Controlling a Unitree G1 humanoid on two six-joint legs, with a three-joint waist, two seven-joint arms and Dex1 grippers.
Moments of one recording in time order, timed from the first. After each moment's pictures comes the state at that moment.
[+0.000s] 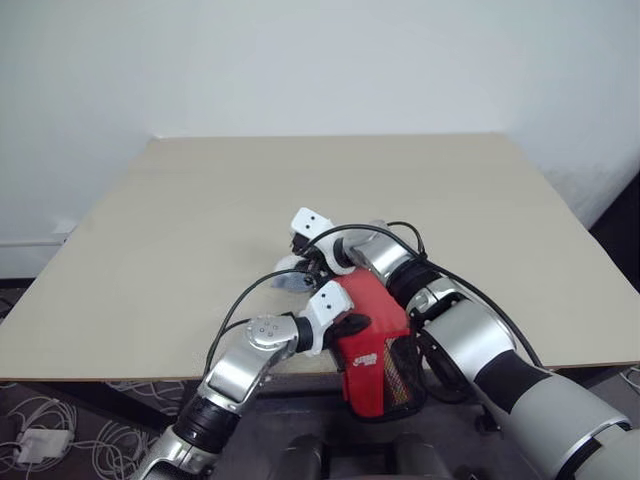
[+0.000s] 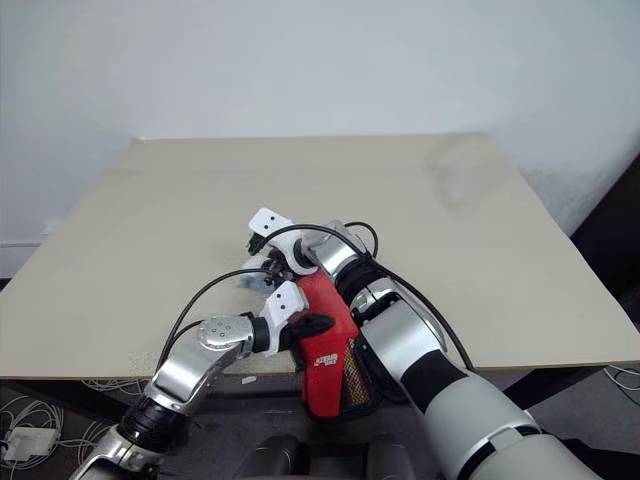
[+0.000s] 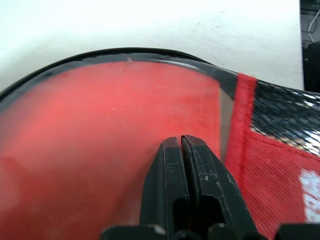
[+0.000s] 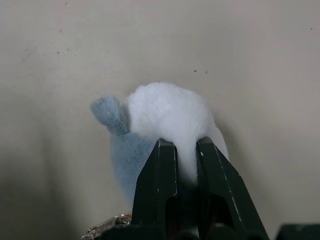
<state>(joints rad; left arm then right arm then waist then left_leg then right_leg) -0.25 0.36 -0.38 -0.11 -0.16 0.45 -0.73 -1.21 0.11 0.29 1.15 -0.14 0.33 0.84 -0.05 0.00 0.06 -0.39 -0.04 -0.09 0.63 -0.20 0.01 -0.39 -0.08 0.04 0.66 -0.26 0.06</state>
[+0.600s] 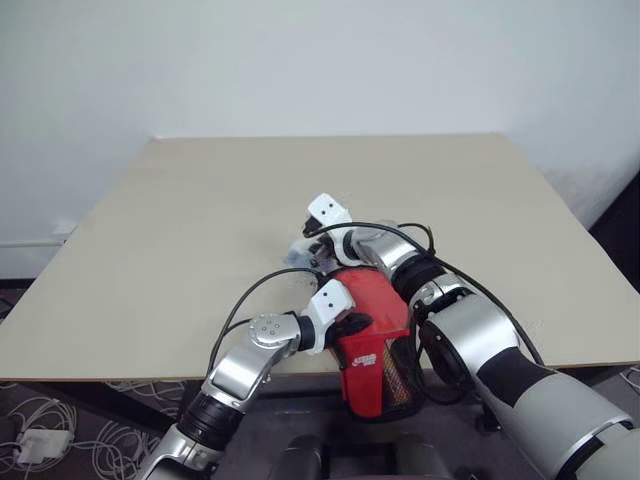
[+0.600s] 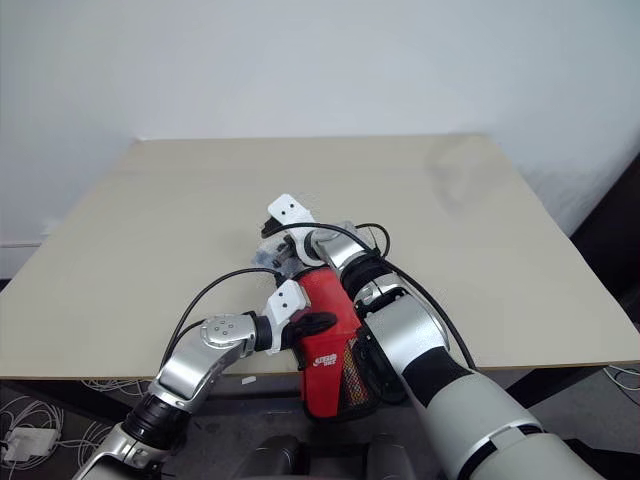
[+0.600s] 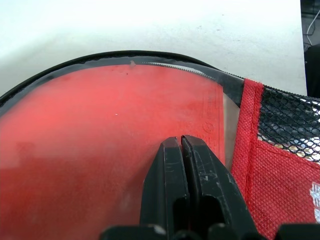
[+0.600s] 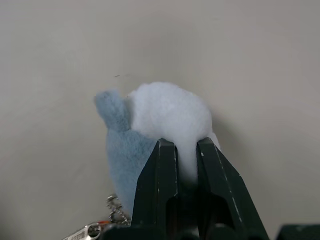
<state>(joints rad) -0.25 0.35 -0.38 -0.09 -0.16 0.44 -0.75 -1.24 0.11 0.15 1.23 -0.12 0.34 0.57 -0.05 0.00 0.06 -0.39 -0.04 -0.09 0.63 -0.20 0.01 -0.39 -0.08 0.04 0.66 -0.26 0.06</state>
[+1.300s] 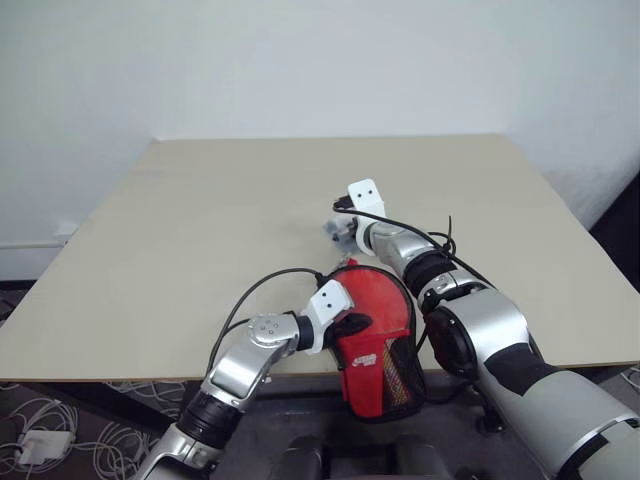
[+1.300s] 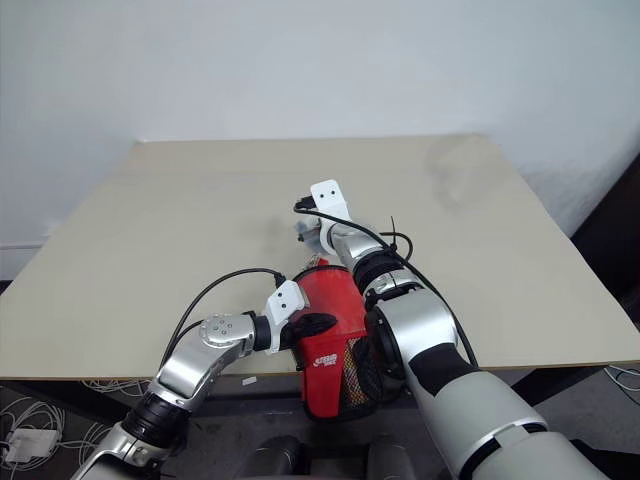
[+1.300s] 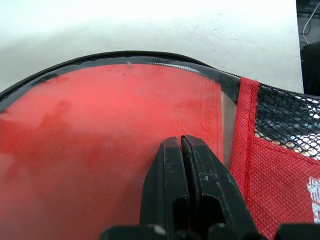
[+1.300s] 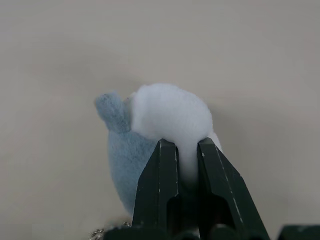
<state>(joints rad) -0.26 0.35 -0.38 -0.06 -0.16 0.42 -0.77 -1.26 0.06 -0.06 1.31 -0.04 0.34 0.14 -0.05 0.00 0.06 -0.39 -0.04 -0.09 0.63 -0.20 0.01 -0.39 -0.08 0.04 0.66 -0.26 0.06</state>
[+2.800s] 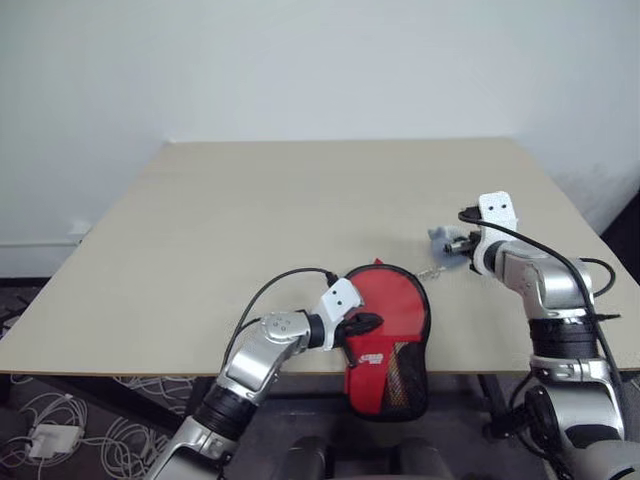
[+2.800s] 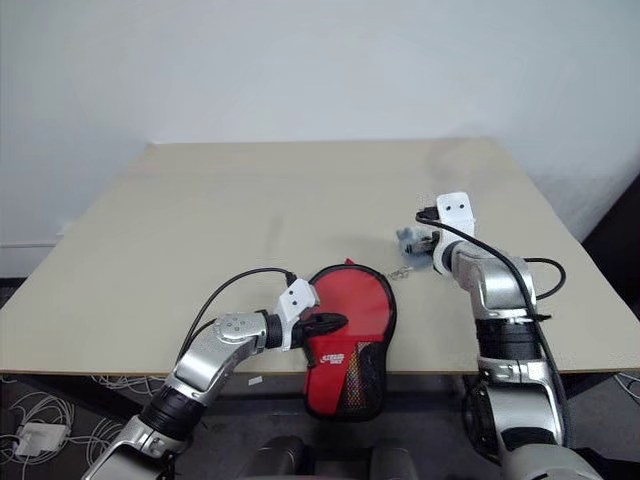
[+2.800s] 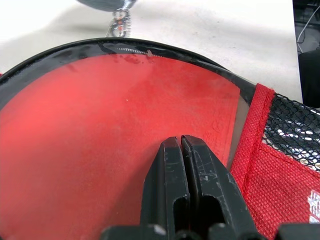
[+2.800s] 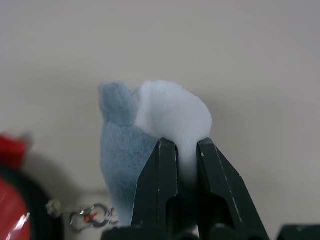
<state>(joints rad) -0.31 0.28 -0.39 0.04 -0.16 0.40 -0.78 -0.59 -0.45 -0.05 -0.03 0.17 1.11 0.34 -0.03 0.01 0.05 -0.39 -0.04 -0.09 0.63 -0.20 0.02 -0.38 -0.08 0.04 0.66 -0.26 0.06</state>
